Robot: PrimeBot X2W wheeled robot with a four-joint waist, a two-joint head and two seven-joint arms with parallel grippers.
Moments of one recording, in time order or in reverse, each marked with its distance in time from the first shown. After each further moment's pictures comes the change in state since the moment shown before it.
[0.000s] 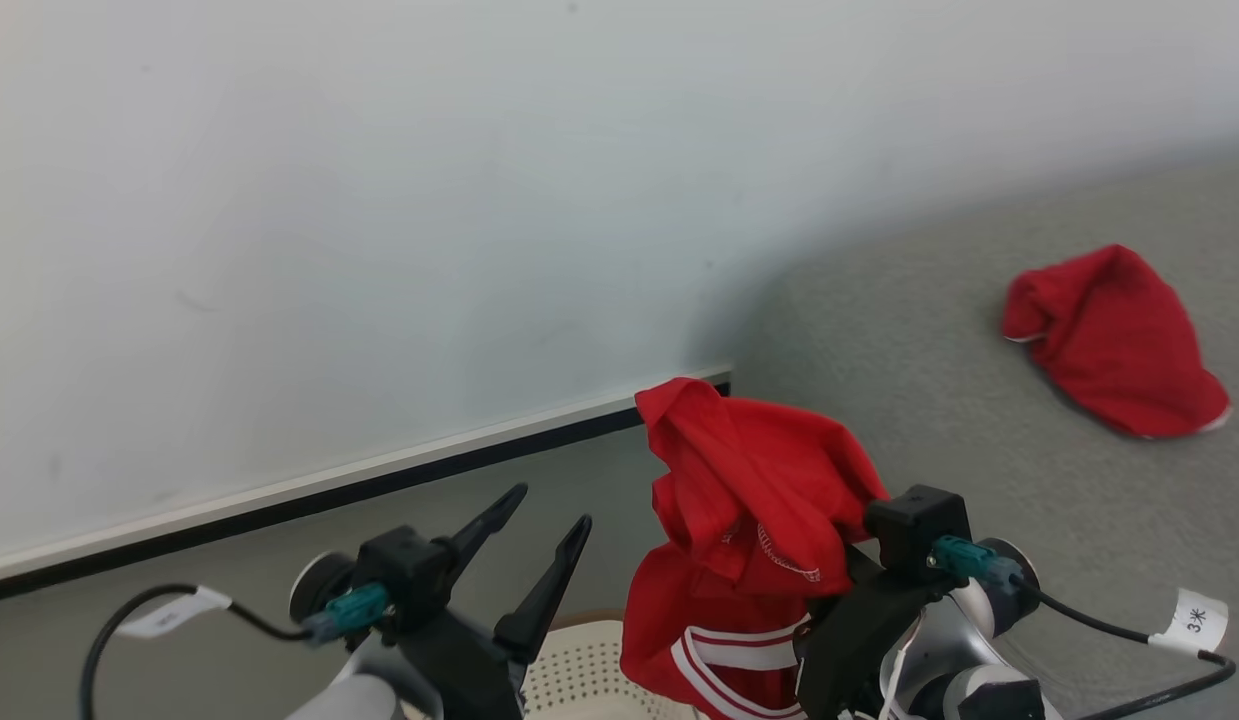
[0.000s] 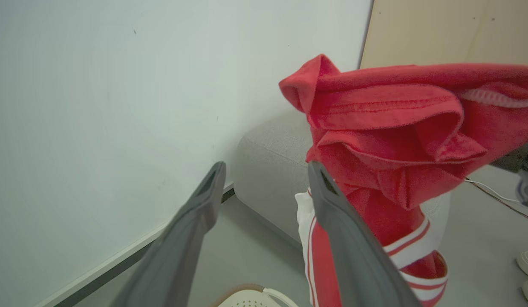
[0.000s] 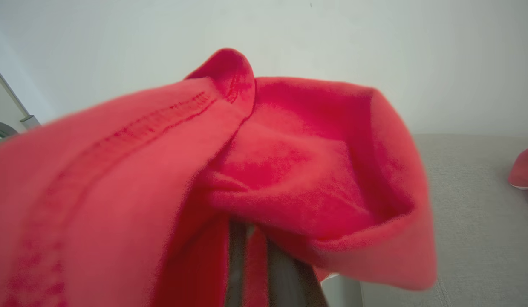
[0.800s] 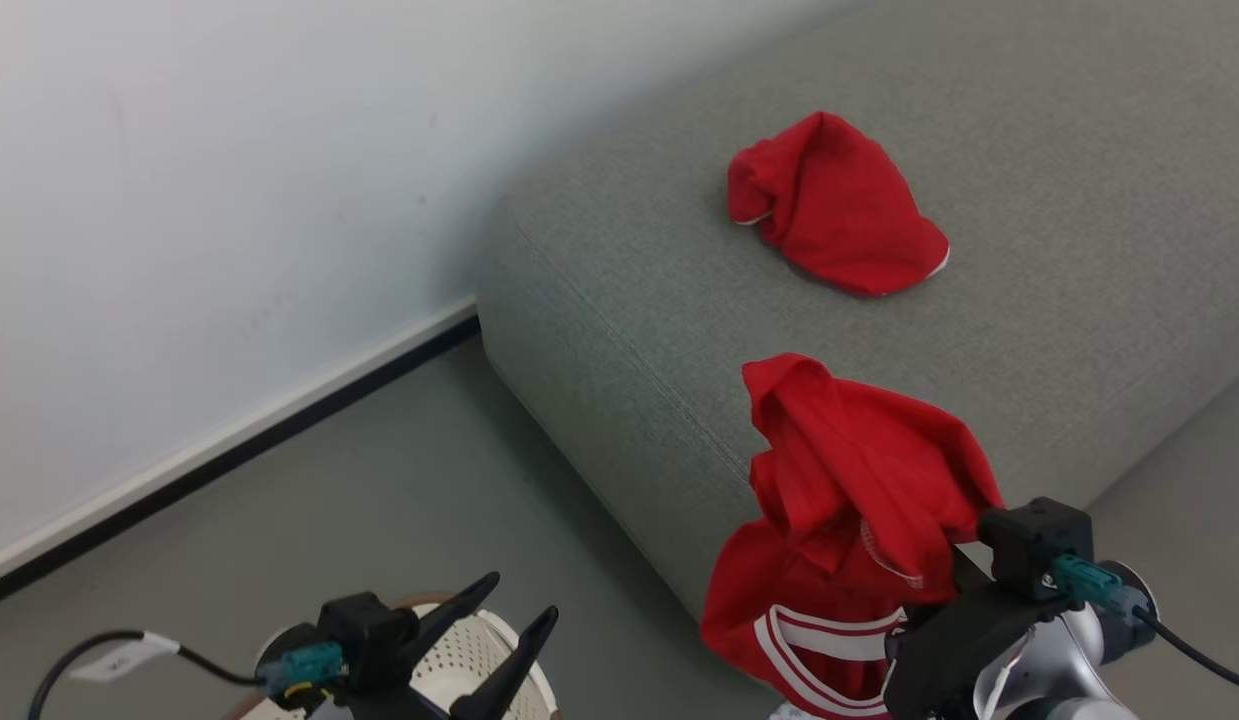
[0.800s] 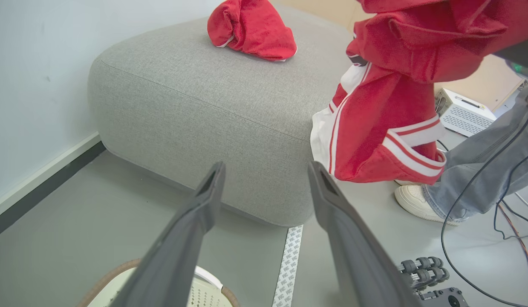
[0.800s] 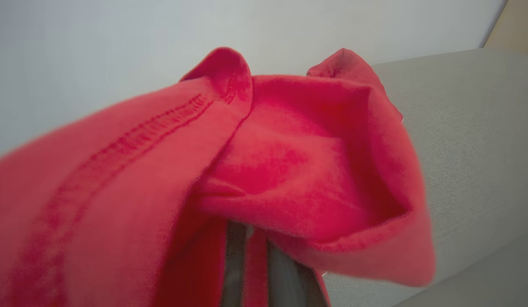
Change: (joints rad) left arm 0.175 0.072 0.088 -0.048 0.022 -0.145 0.067; right arm 0.120 -0.011 -0.162 -0.202 -0.062 0.000 0.063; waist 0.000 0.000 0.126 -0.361
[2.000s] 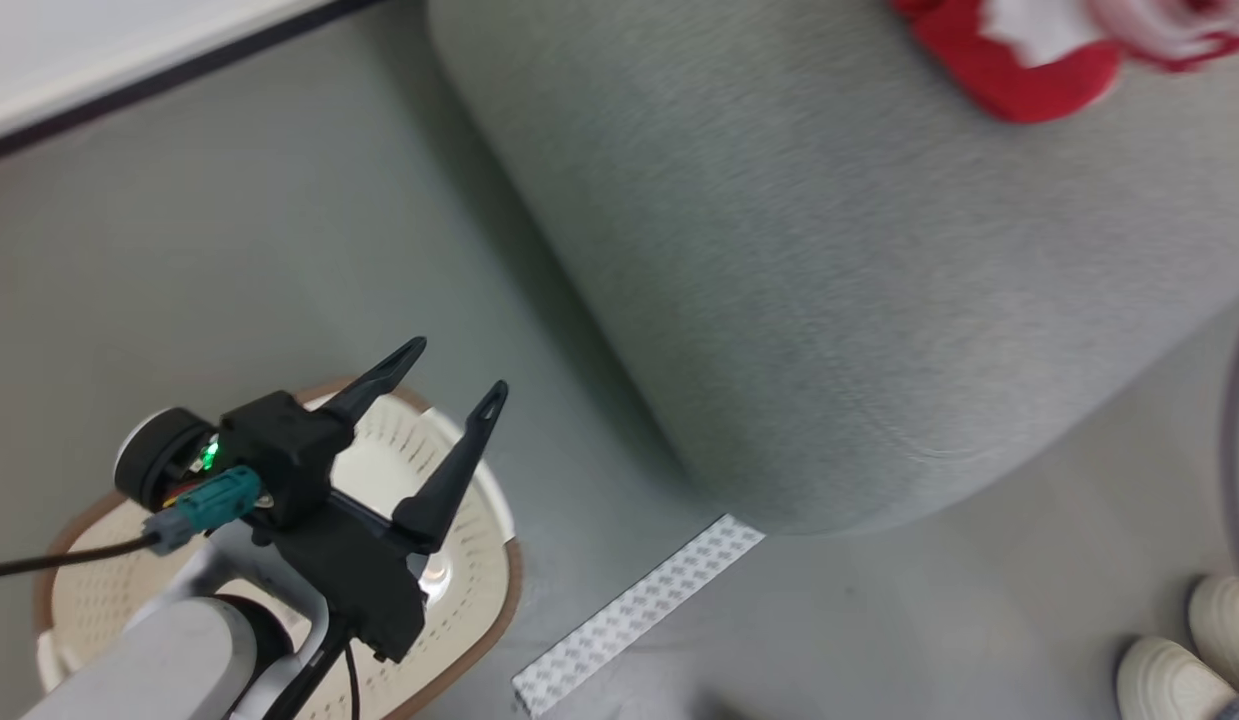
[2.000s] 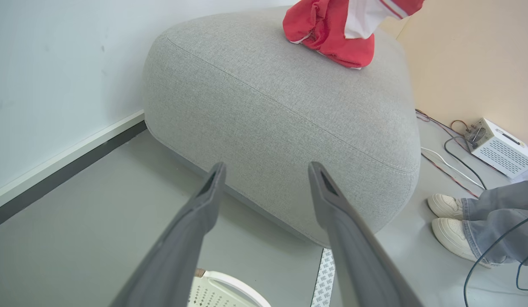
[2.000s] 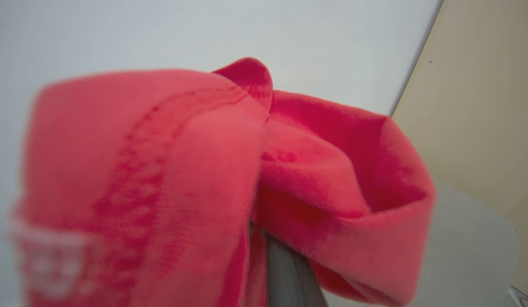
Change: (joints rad) left arm -0.188 0.198 0.133 -0.507 0.077 0.291 0.339; right arm -1.026 -0.299 -0.209 0.549 0.225 0.000 -0.051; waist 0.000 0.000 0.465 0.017
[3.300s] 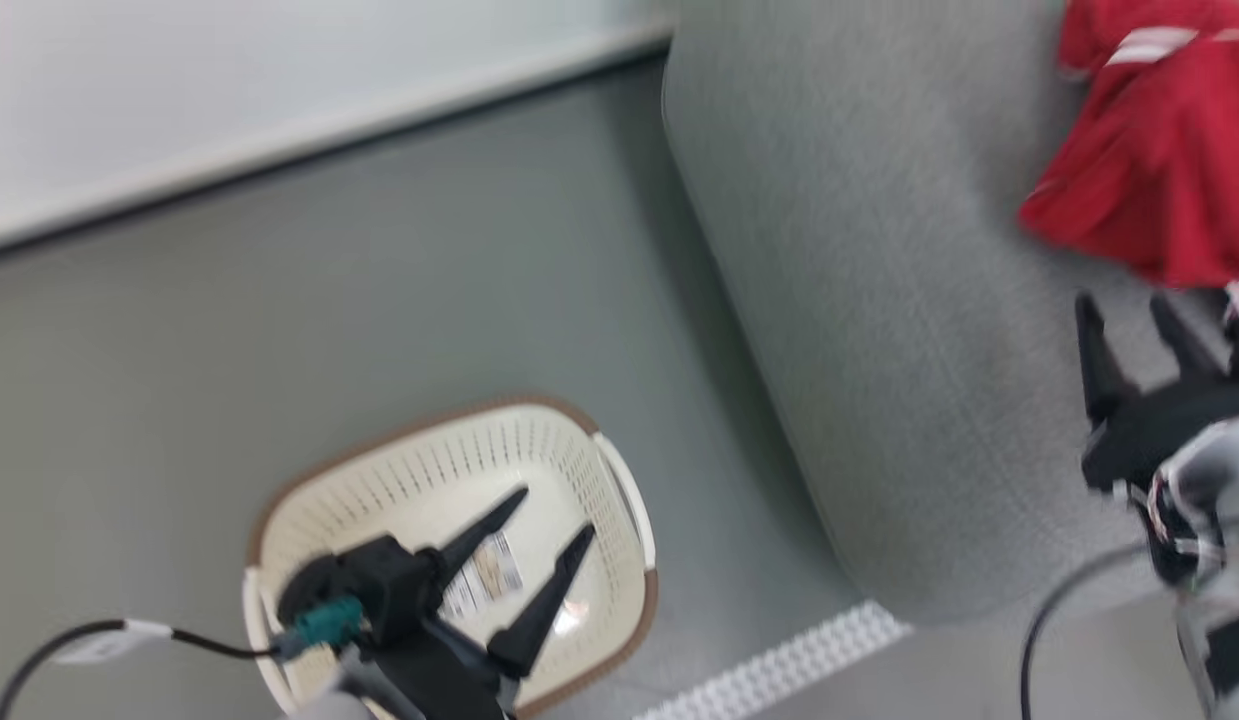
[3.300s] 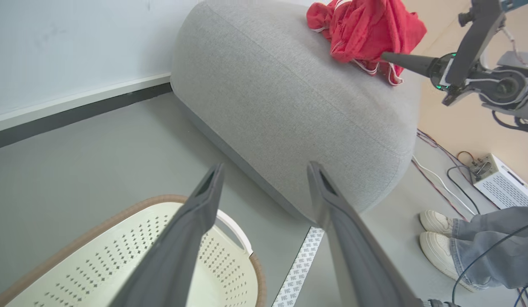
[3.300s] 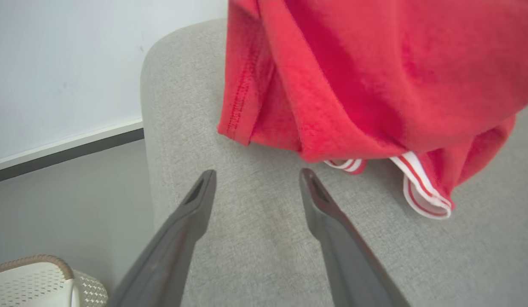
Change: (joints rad) left arm 0.102 -0.187 -0.129 0.319 -0.057 -0.158 -0.303; right arm 0.527 0.073 0.061 0.166 -0.037 0.000 -0.221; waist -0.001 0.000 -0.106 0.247
